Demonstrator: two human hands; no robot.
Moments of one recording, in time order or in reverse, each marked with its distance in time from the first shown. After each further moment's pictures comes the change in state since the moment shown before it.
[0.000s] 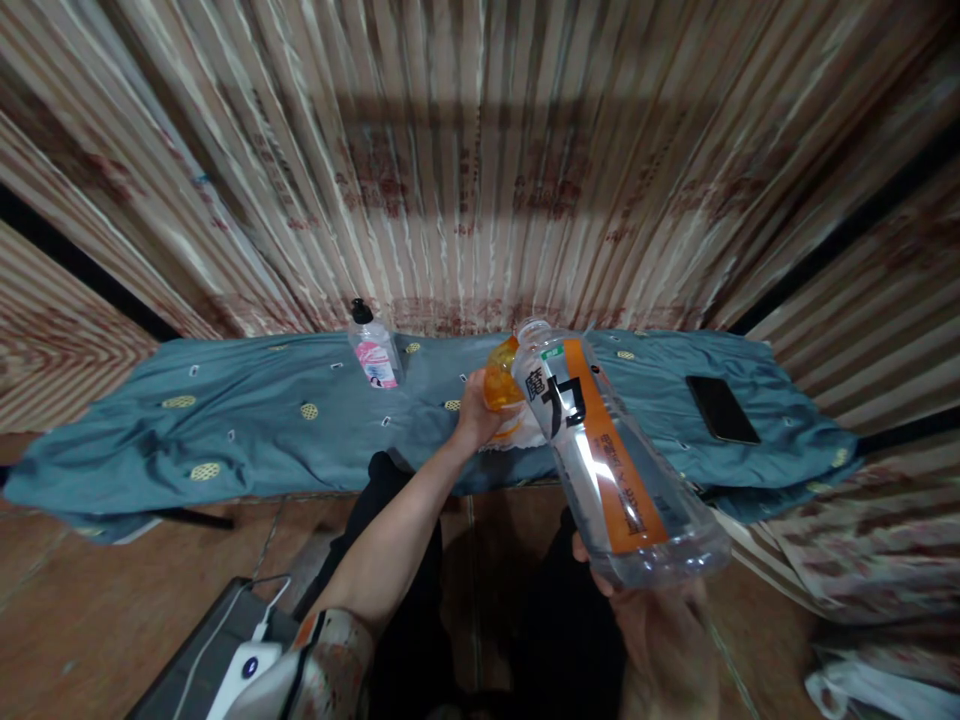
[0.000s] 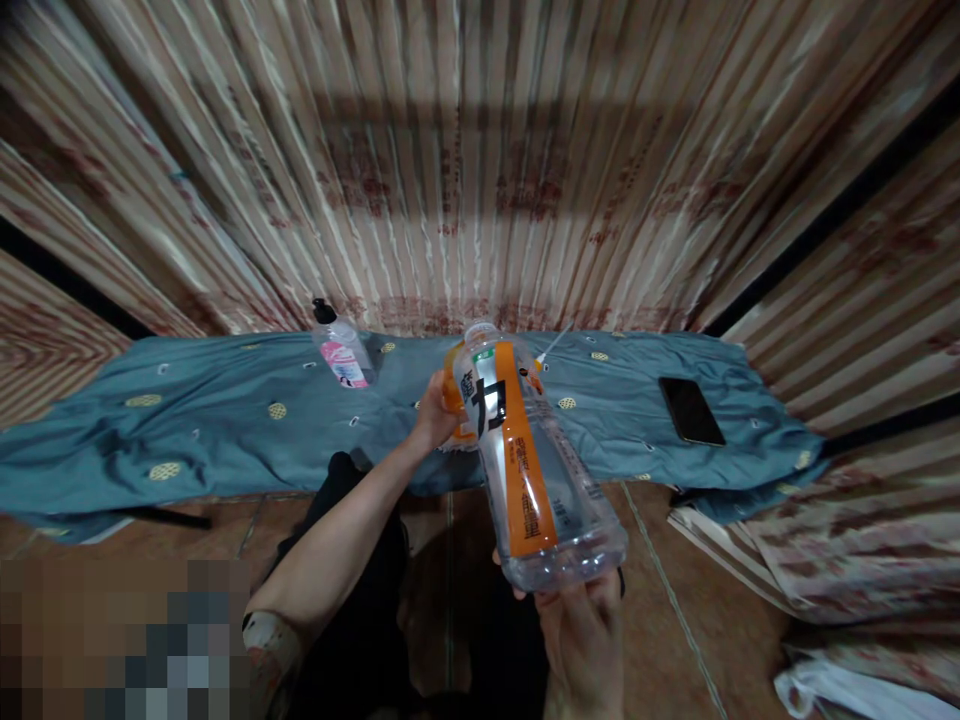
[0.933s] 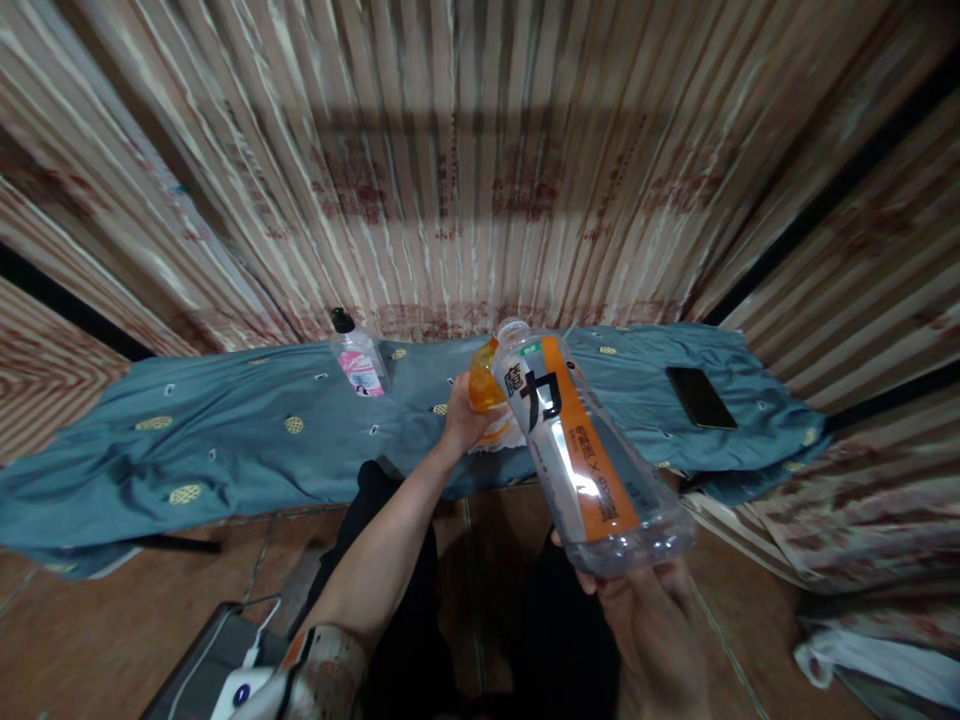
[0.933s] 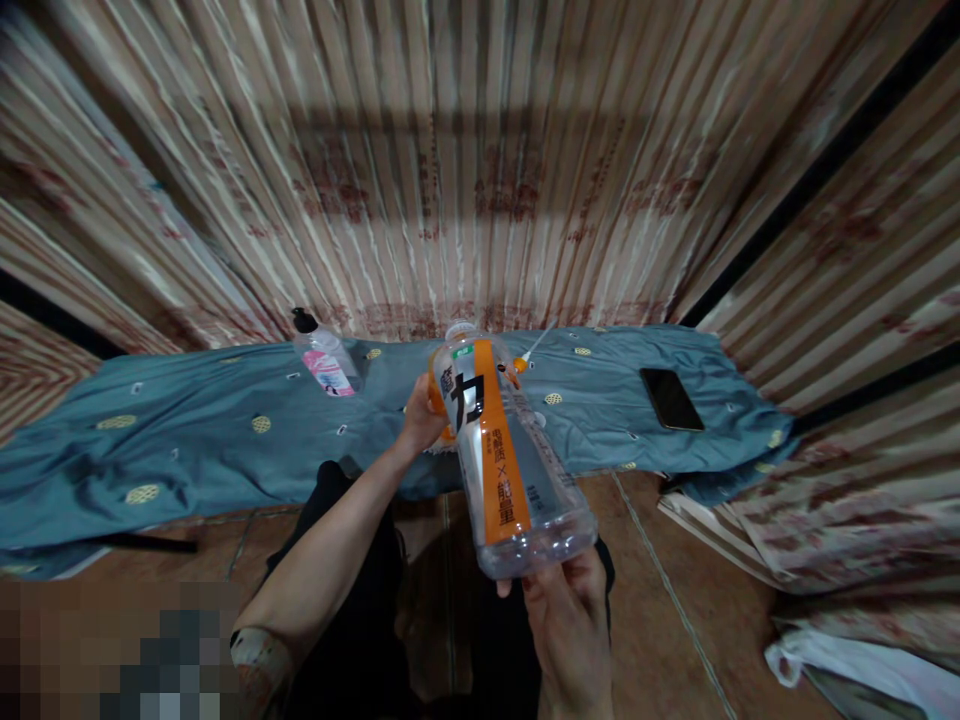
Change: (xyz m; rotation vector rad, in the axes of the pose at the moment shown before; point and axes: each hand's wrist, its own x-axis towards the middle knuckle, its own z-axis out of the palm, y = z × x) left_hand 0.002 -0.001 -0.002 0.051 0.013 0.049; right_hand -0.004 0.003 0.000 -0.074 0.008 -0.006
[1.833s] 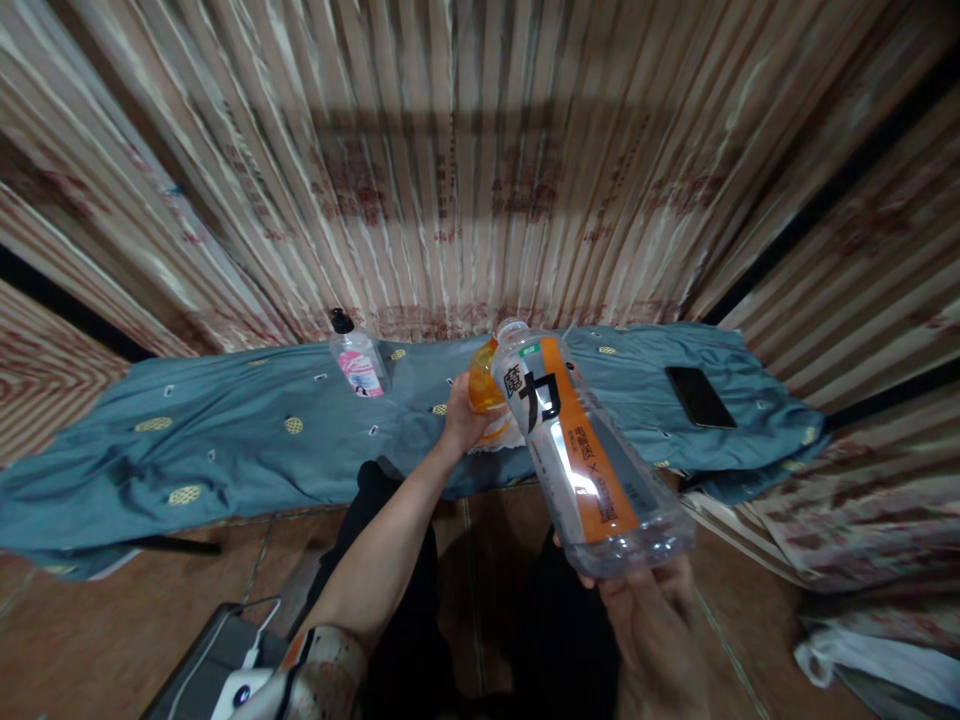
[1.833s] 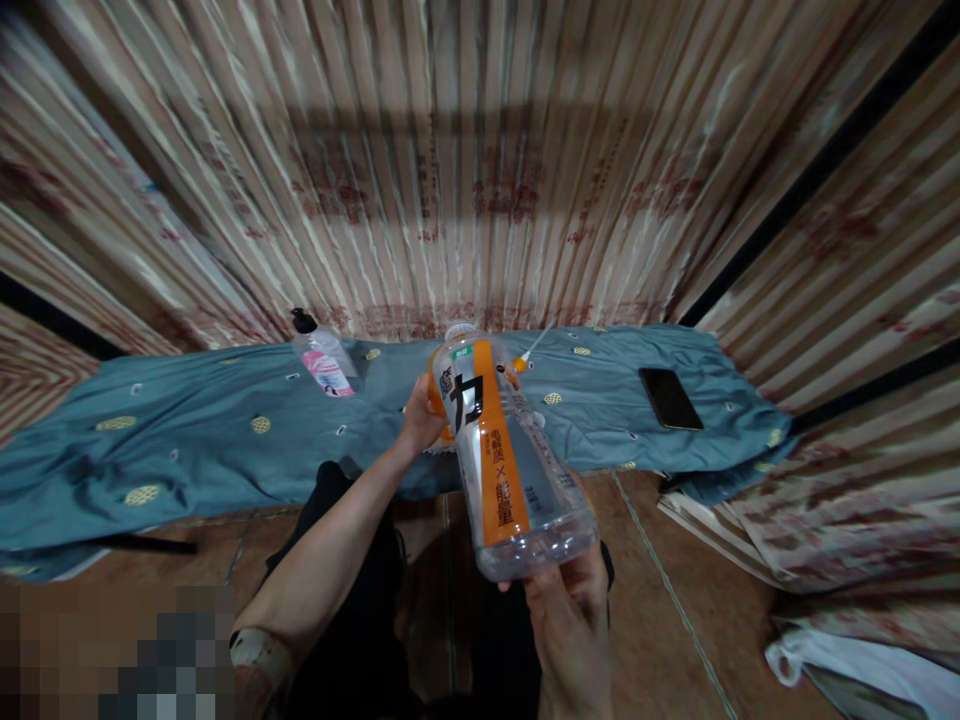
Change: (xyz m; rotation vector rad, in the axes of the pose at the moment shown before) left_hand 0.000 -0.002 0.000 0.014 0.000 0.038; right_hand -0.006 0.005 -0.004 -0.013 0.067 -0.040
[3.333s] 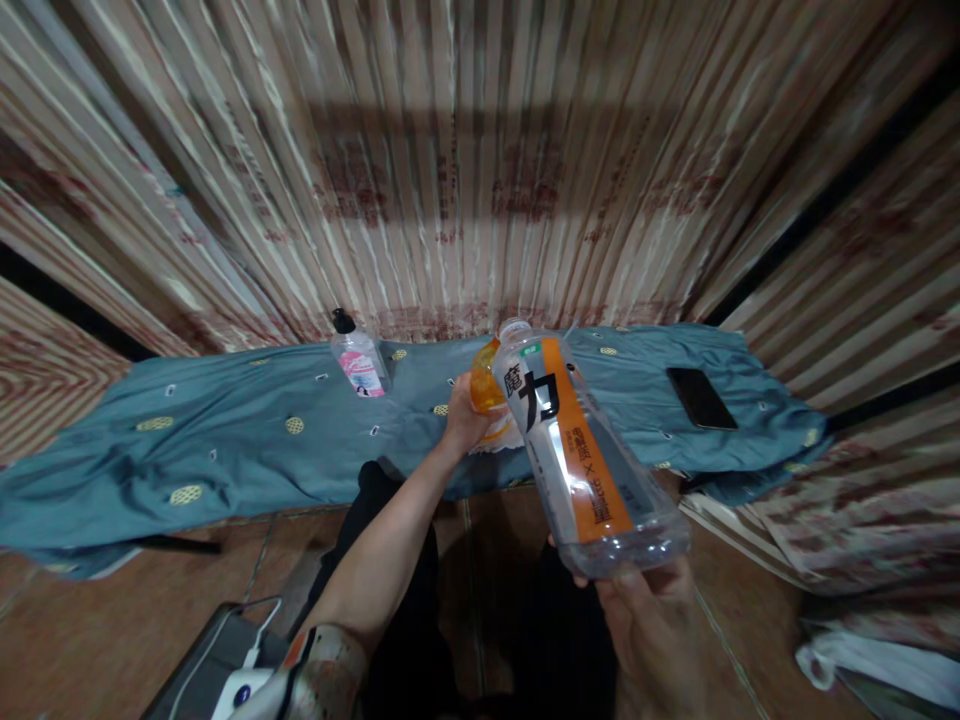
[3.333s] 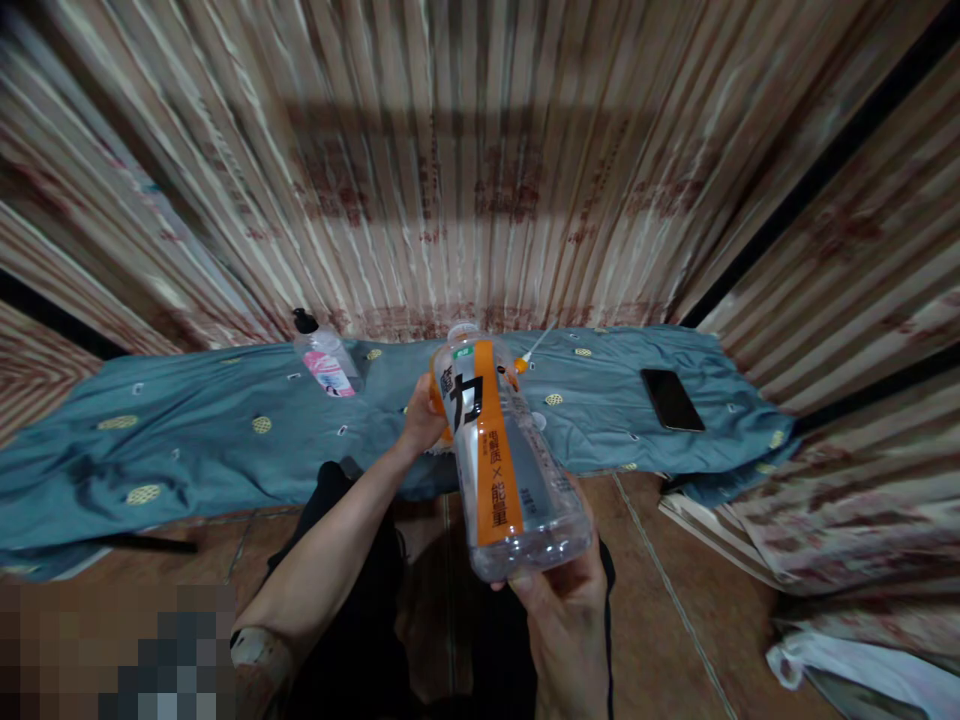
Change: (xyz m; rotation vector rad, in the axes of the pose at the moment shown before) left_hand 0.000 0.002 0.001 -0.002 -0.006 -0.025; right_hand 0.002 0.004 -0.011 0.008 -0.097 0.058
